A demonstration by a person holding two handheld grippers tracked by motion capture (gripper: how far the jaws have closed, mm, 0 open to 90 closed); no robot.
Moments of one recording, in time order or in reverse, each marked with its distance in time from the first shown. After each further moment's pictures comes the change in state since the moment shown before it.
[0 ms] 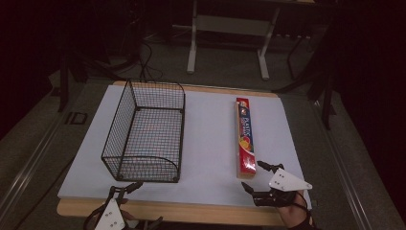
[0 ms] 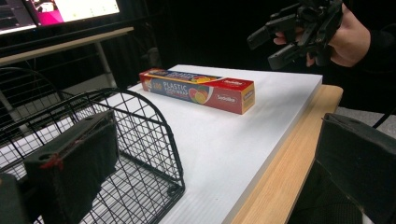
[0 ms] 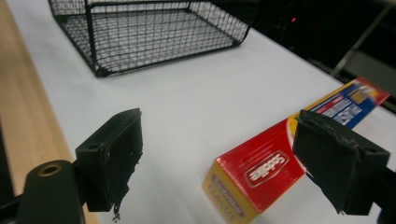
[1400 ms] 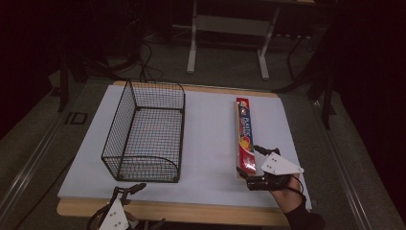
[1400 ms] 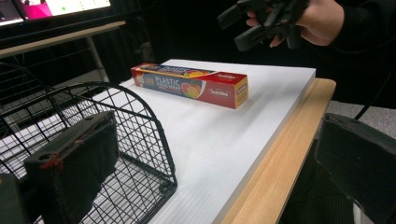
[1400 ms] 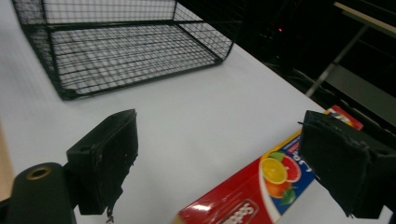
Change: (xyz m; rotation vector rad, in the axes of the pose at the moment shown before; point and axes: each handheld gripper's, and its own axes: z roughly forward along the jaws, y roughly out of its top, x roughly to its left) left arm -0.003 -0.002 0.005 0.021 -0.025 0.006; right arm -0.017 0.032 0.023 -0.008 -0.051 -0.053
